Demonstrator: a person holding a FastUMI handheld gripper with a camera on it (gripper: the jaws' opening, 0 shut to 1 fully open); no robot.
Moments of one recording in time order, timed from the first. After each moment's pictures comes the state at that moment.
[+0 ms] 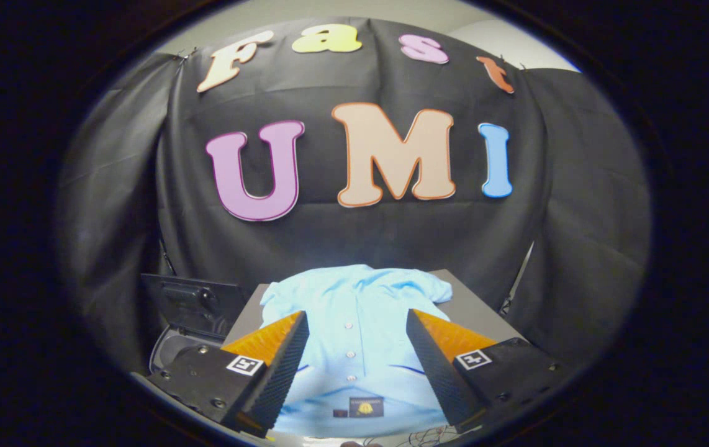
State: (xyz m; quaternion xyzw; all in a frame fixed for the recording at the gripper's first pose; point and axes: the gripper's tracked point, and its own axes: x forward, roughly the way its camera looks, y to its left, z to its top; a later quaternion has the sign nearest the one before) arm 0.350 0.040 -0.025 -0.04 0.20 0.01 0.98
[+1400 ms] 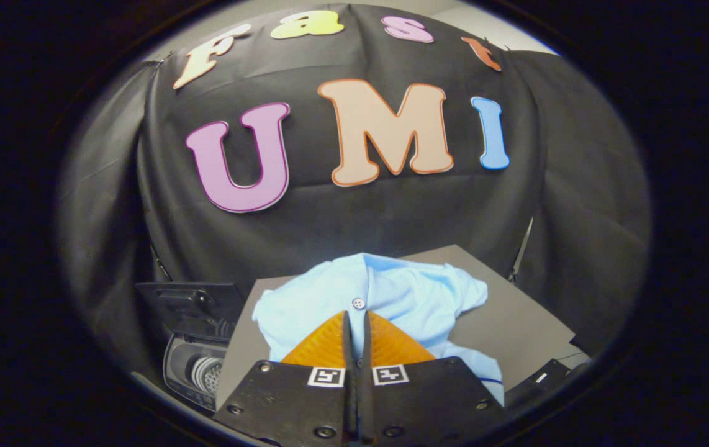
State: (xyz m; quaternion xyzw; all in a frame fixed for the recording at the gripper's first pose) arm 0.347 0.054 -0.017 0.01 0.18 0.00 0.98
